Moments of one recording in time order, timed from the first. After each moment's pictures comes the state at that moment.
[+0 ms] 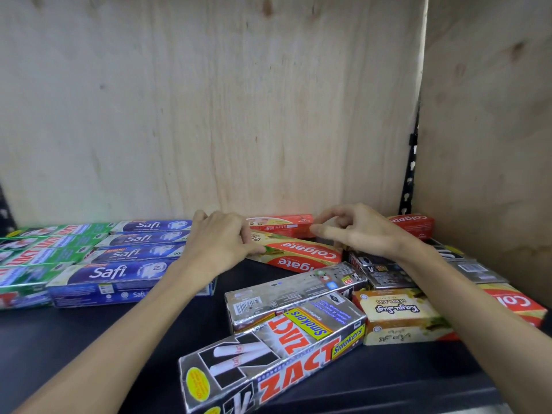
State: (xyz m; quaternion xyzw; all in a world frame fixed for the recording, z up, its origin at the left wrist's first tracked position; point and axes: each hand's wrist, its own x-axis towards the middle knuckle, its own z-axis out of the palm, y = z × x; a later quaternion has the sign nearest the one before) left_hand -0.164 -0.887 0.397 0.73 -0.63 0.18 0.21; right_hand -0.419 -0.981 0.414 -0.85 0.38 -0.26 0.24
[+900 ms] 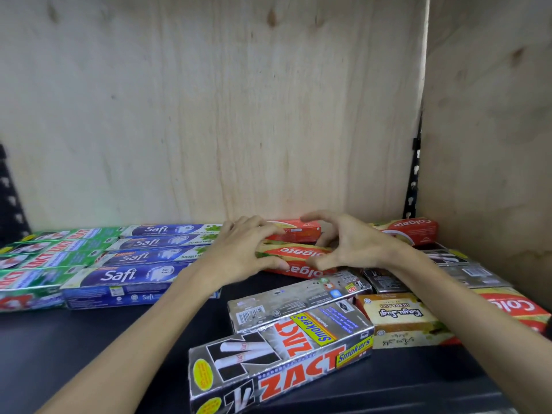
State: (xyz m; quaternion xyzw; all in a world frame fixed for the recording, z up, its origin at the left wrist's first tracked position) left_hand -0.166 -0.896 0.386 0.64 -0.74 0.10 0.18; right_hand -0.404 -0.982 0.405 -0.89 0.33 -0.20 0.24
